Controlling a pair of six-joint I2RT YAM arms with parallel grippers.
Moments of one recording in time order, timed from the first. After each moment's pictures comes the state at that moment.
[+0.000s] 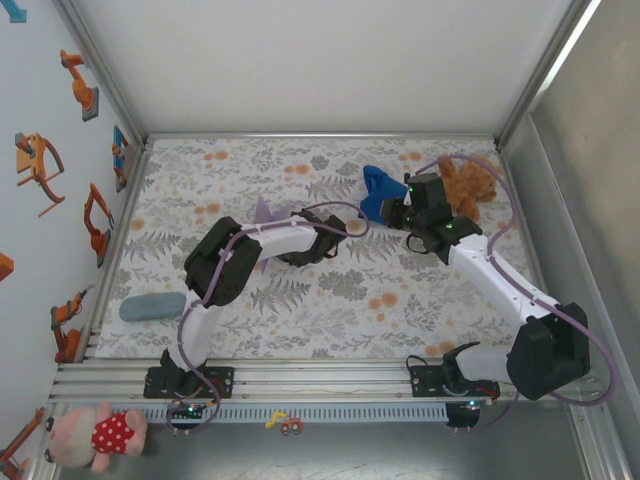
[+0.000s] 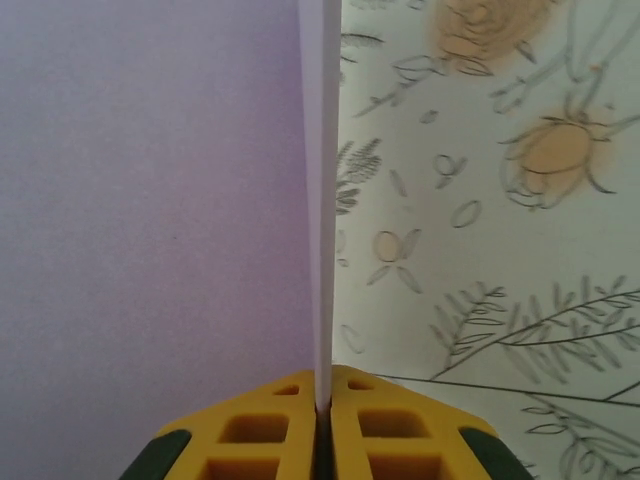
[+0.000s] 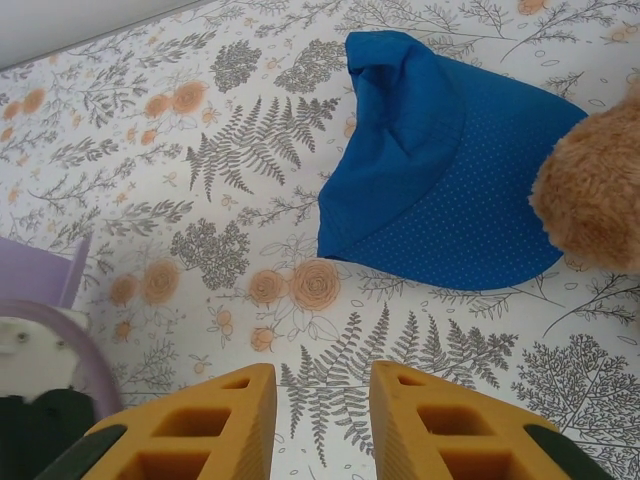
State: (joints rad) left arm -0.89 2.18 1.50 -1.06 -0.88 -0.57; right arm 0.40 1.29 0.98 -0.39 -0.01 0.48
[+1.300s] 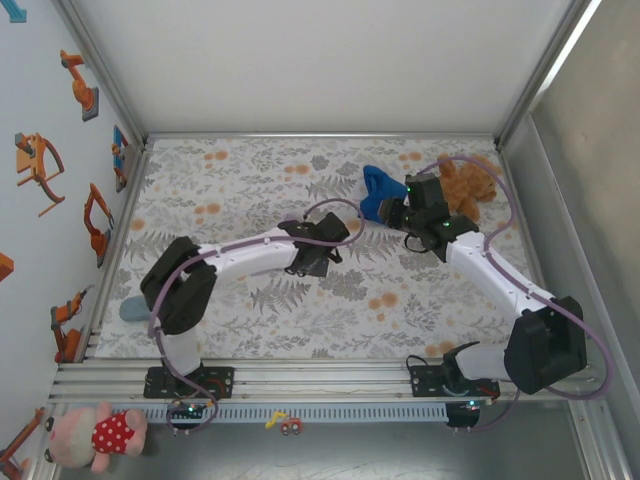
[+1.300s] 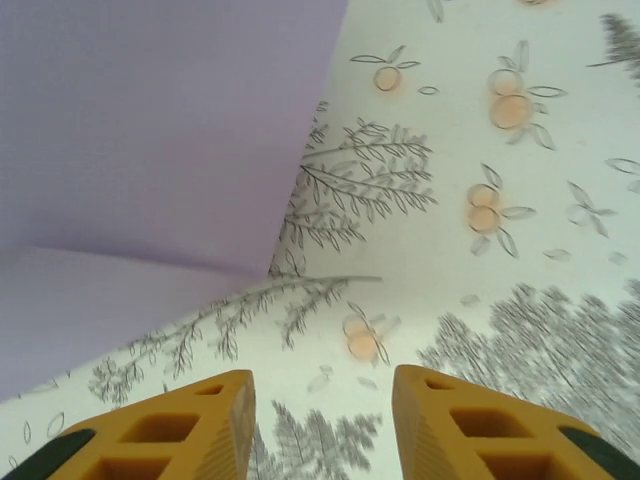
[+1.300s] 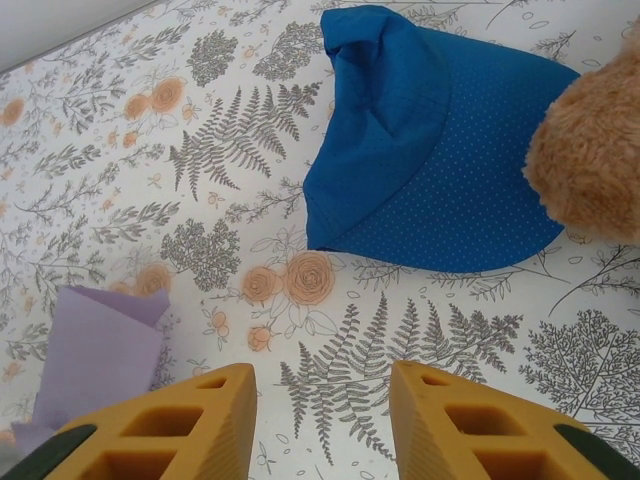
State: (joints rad) left arm -0.97 1.80 1.27 -0.77 -0.32 -0.67; right arm 0.40 1.32 0.98 -0.39 0.00 0.56
